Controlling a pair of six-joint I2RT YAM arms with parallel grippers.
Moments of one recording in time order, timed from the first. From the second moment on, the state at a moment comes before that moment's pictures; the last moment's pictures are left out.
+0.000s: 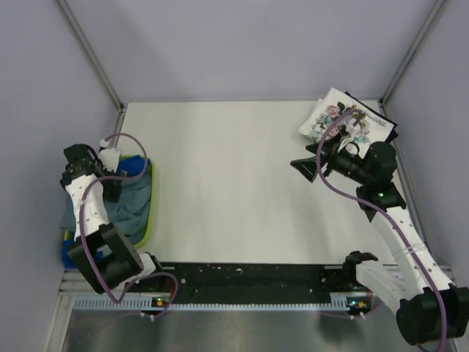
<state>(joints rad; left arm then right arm) 0.55 1.27 1.07 -0.83 0.03 0.71 0.16 0.90 0.75 0.11 -0.77 0.24</state>
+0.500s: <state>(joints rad) 0.54 1.43 1.10 -0.66 0.06 0.84 0.16 0.90 0.75 0.08 -0.77 0.23</state>
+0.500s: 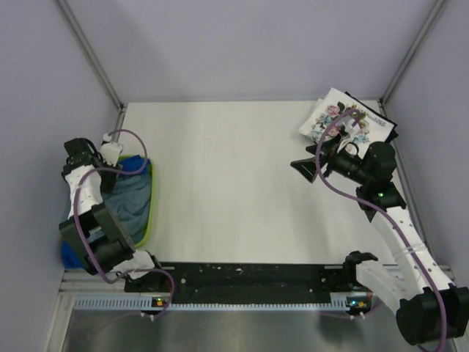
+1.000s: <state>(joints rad) 0.54 1.28 1.43 -0.86 0.15 0.76 0.16 0.90 0.79 0.09 -0.77 0.24</state>
